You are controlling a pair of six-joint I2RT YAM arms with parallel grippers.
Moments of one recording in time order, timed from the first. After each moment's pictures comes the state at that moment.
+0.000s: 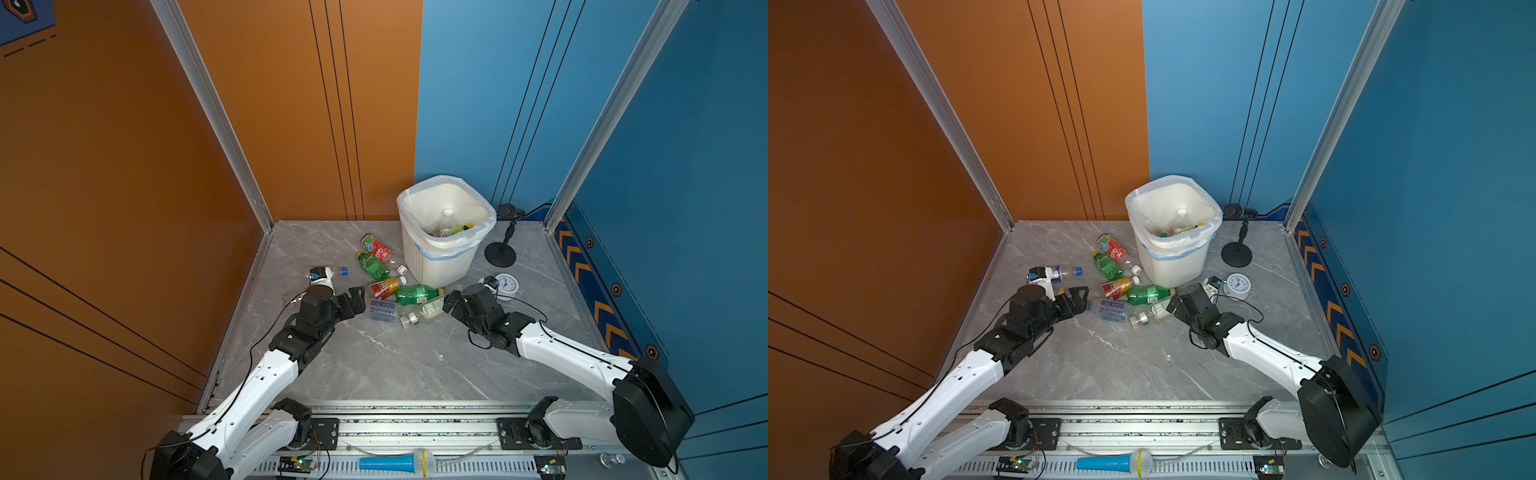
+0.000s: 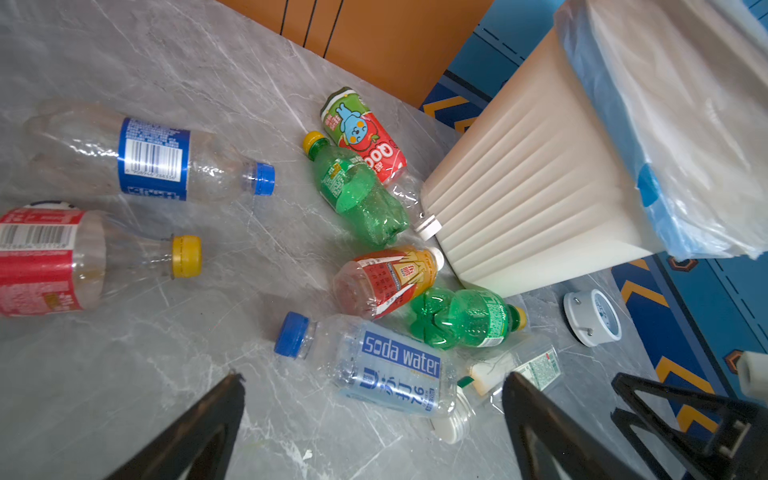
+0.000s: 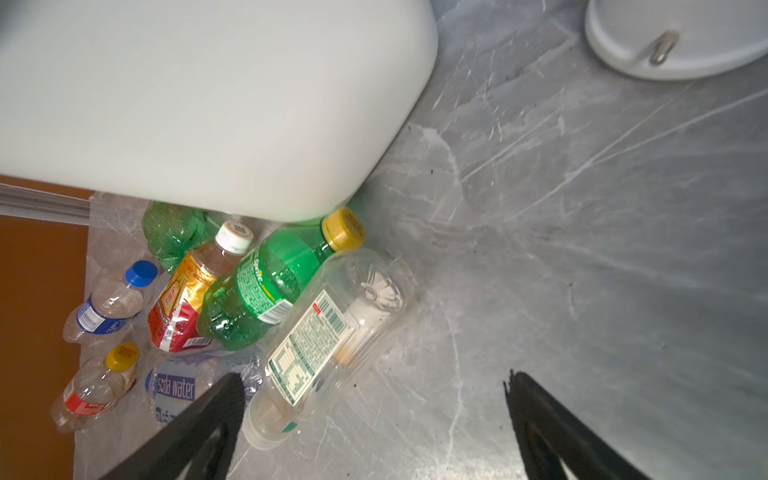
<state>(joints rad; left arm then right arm) -0.37 0.94 0.59 -0.15 -0.07 -0.63 0.66 1.31 0.73 -0.23 0.27 1.08</state>
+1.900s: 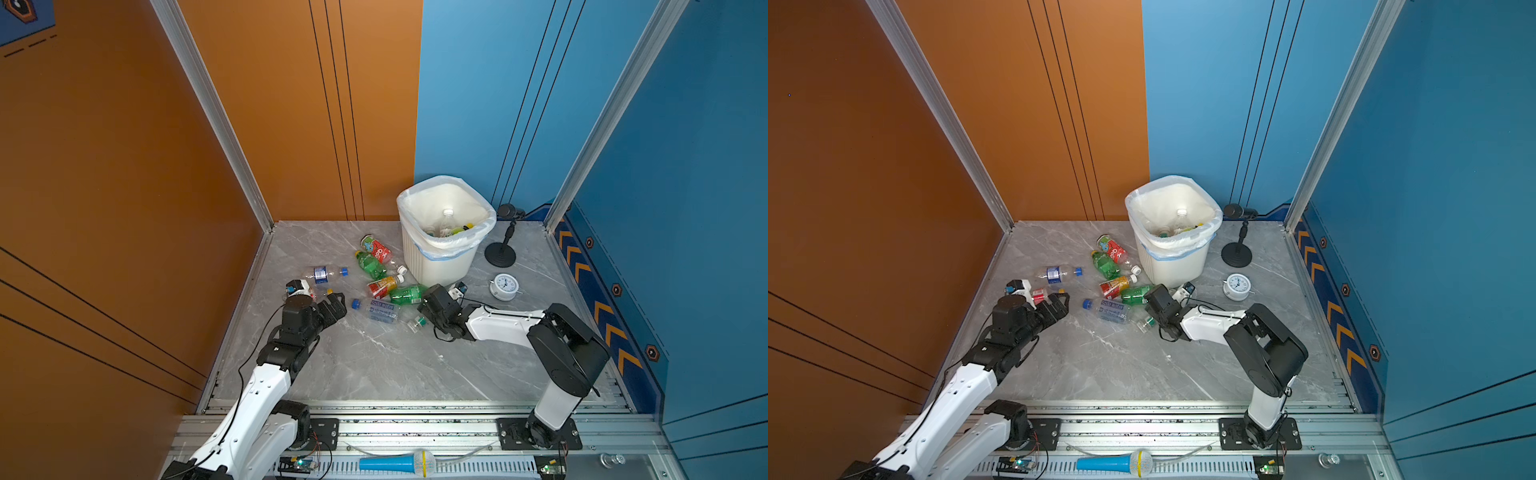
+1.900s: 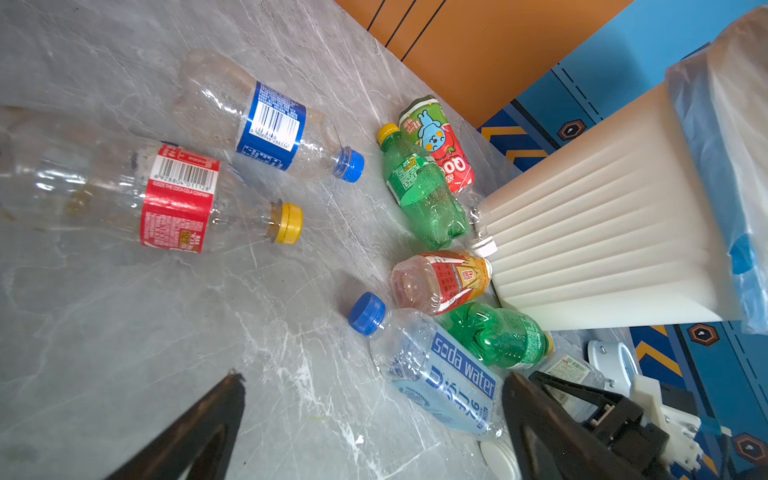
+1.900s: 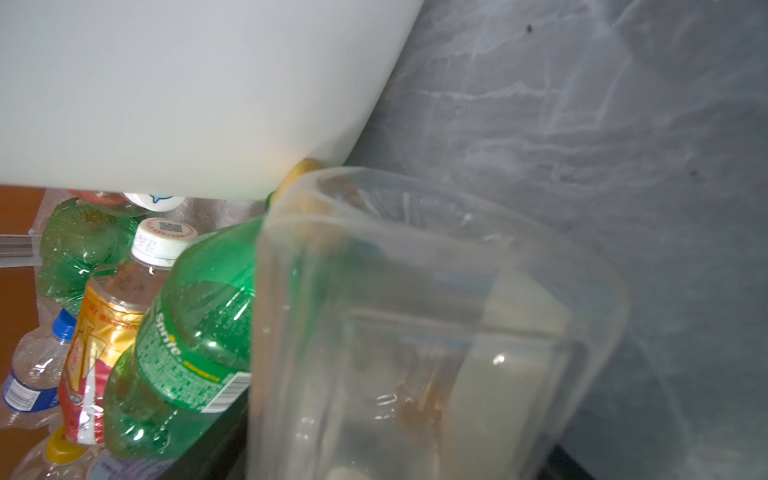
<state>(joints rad) -0.17 0.83 0.48 -0.18 0.02 -0.71 0.75 1.75 0.91 -0.08 0.31 1.31</state>
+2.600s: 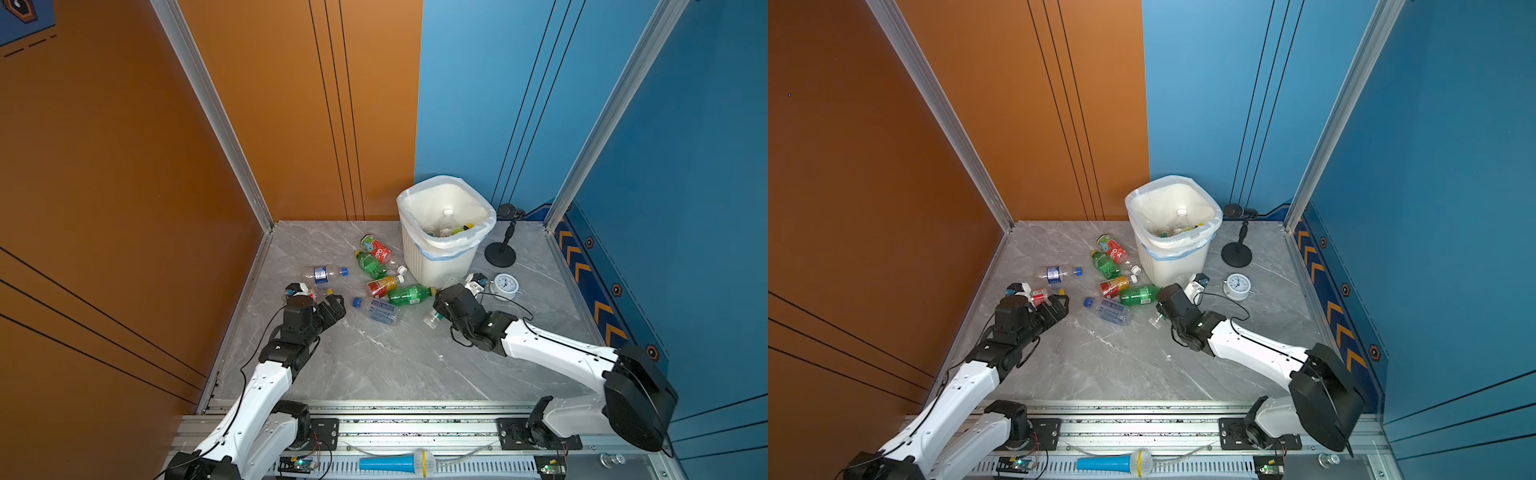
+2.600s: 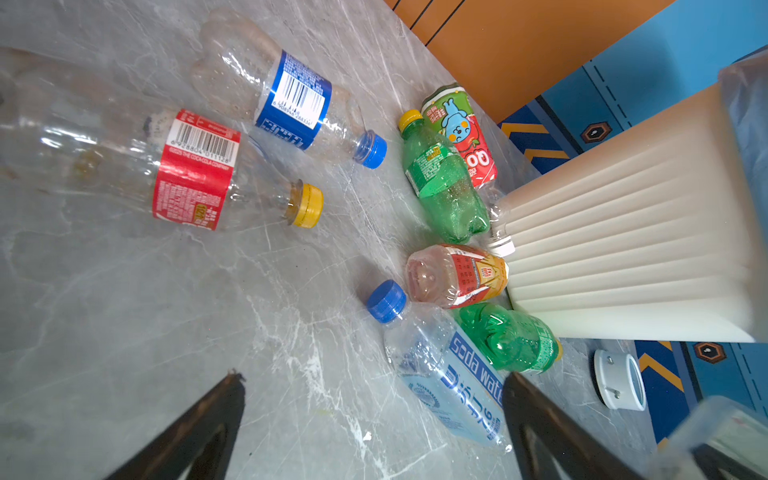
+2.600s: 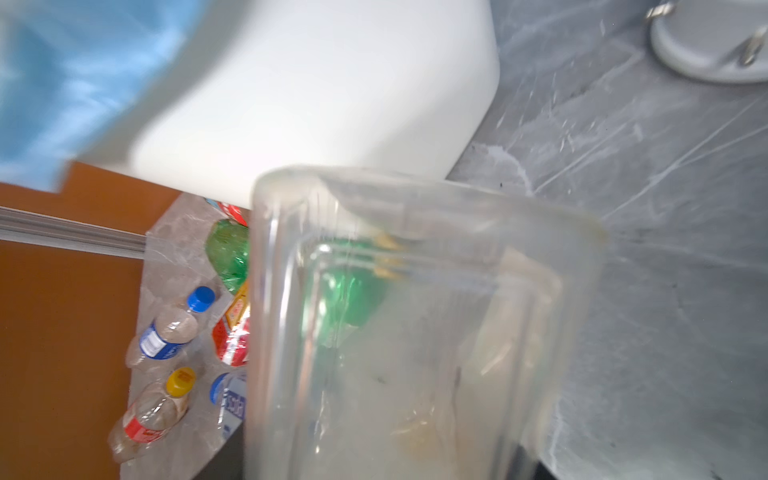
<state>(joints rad) -0.15 0.88 0.46 -0.16 0.03 -0.76 0.80 1.29 0.82 -0.22 0.49 1.12</state>
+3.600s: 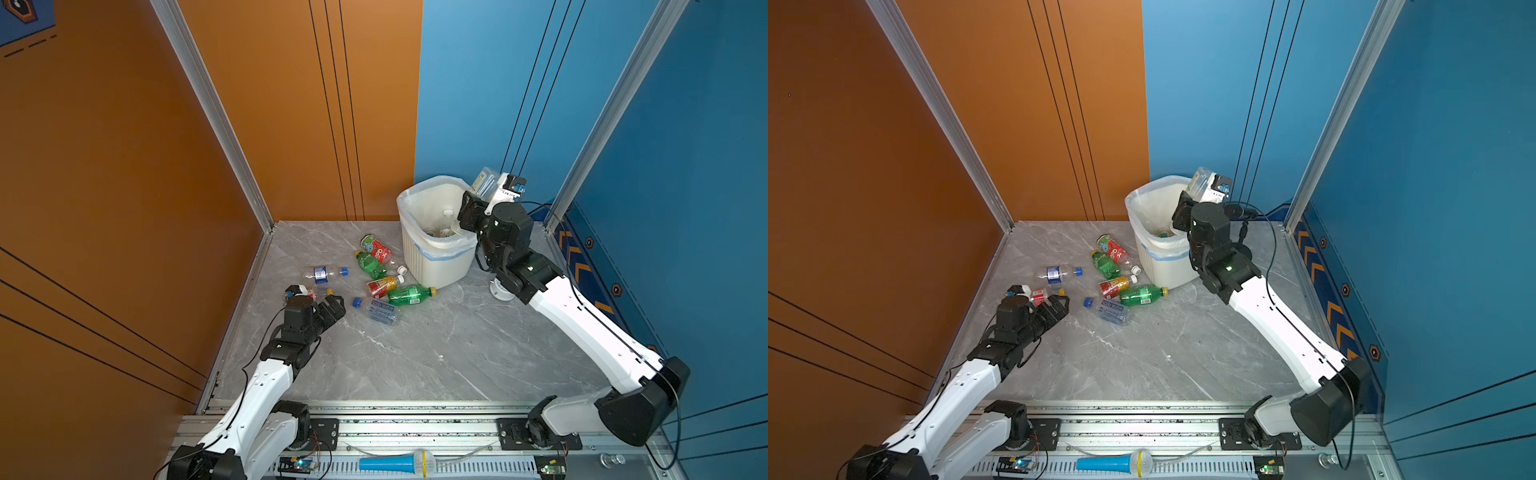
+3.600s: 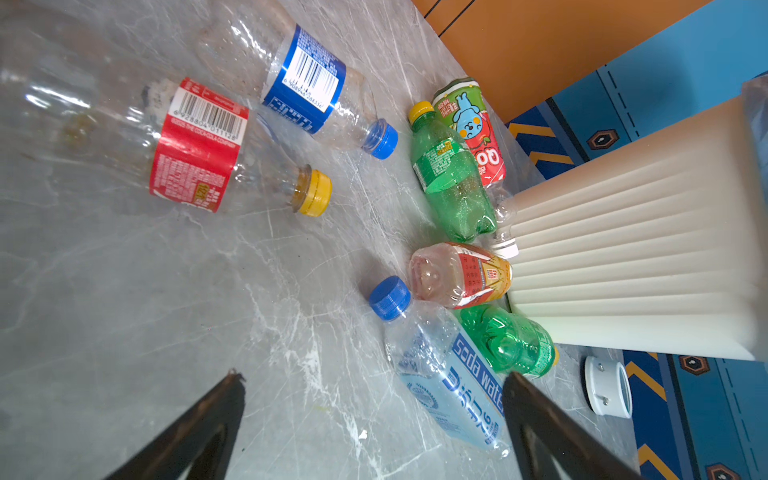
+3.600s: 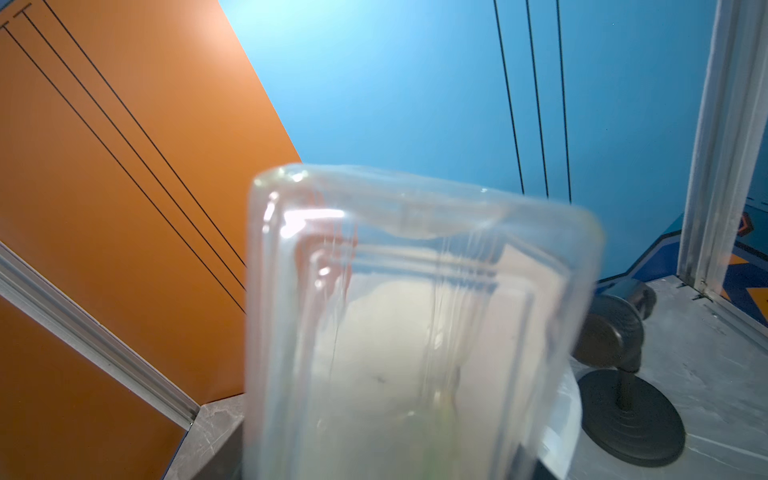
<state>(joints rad) -0.14 0.90 0.44 -0.15 0.05 -0.81 0.56 1.45 1.49 -0.09 0.52 0.43</state>
